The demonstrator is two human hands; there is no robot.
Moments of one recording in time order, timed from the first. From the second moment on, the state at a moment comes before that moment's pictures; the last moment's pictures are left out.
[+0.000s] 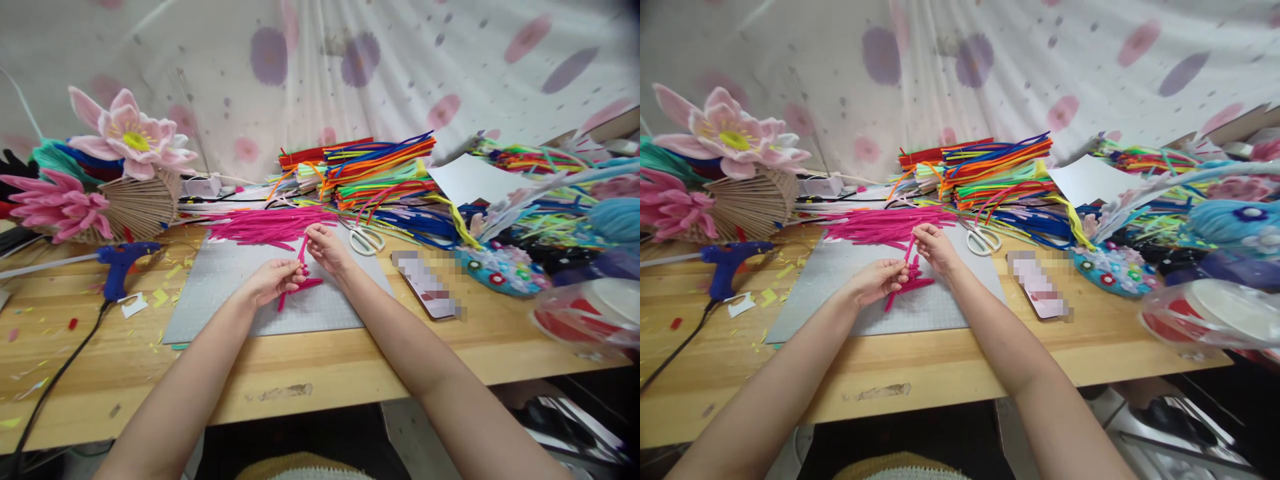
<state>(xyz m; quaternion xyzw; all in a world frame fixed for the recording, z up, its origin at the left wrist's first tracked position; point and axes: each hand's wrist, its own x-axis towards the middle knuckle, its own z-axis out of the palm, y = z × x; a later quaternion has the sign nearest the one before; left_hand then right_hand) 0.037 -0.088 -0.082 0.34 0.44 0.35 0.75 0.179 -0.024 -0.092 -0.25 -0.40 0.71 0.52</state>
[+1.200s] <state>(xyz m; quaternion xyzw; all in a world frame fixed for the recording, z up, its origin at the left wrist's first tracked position) -0.017 -0.037 -0.090 0.62 0.75 0.22 0.02 0.190 -0.013 -0.119 -0.45 -0.60 0.47 0.46</state>
